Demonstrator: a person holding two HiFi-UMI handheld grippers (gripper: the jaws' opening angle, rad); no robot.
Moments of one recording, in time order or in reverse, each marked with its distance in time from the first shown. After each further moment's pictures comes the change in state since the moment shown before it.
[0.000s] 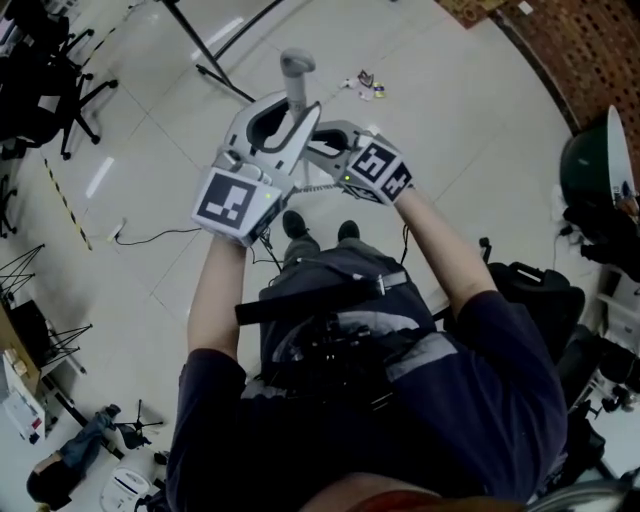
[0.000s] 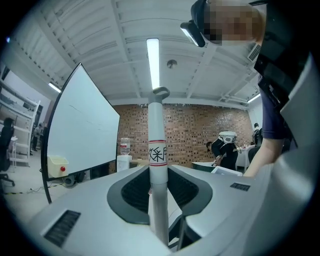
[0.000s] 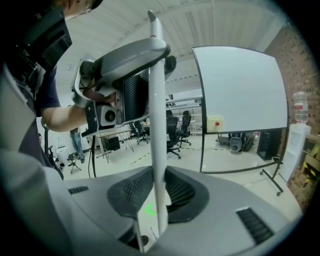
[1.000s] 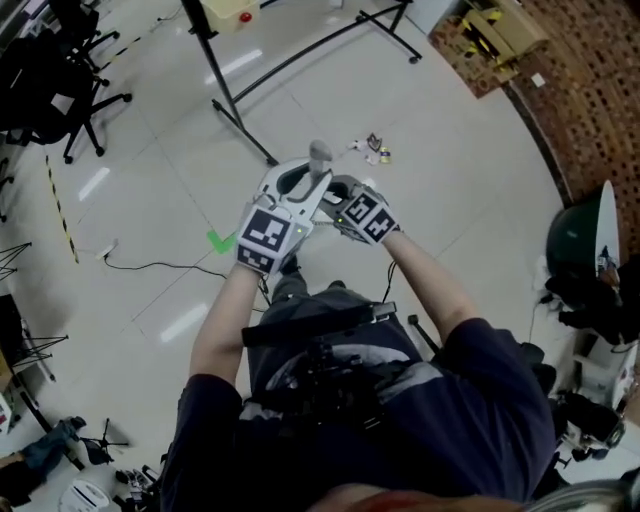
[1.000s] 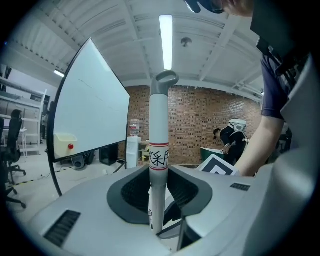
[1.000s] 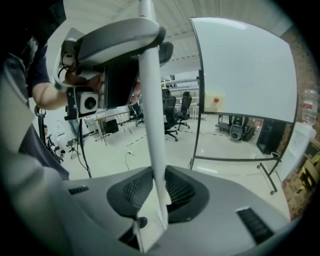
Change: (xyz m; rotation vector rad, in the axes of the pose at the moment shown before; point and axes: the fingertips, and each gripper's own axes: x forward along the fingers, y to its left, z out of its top) left arm 0.022 0.087 -0.090 -0.052 0.202 0.082; right arm 0.090 -0.072 -0.057 -0.032 0.217 0.002
